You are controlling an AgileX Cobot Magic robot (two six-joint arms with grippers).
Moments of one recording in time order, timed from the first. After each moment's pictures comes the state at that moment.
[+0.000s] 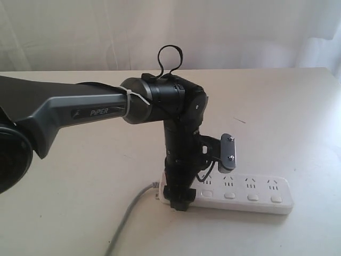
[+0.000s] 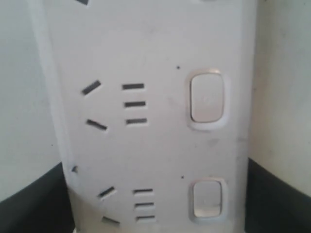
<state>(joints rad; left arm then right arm) -0.76 2.28 -1.77 -0.07 1.10 0.93 0.07 0.01 -0.01 -0.18 0.36 0.20</state>
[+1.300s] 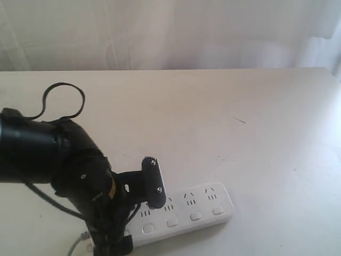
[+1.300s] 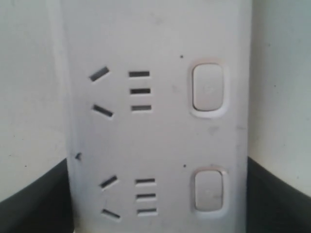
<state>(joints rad) -0.77 1.67 -0.87 0.06 0.60 0.44 0.07 0.01 -0.01 -0.18 0.36 0.20</state>
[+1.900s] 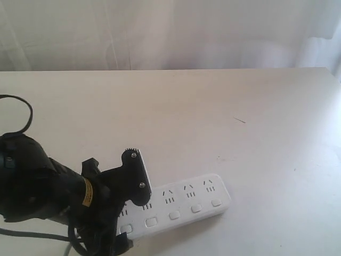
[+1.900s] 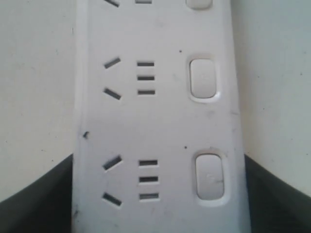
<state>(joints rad) -0.77 1.51 -0.69 0.06 0.37 0.37 0.07 0.01 -0.01 -0.19 0.36 0.19</state>
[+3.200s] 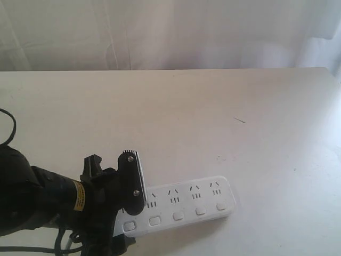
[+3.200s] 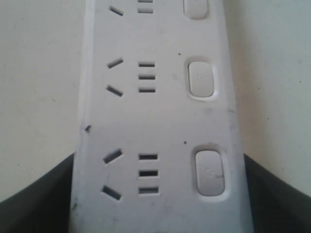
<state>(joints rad) -0.77 1.47 -0.62 0.06 0.21 0.48 0.07 0.00 0.00 -0.34 -0.82 0.88</state>
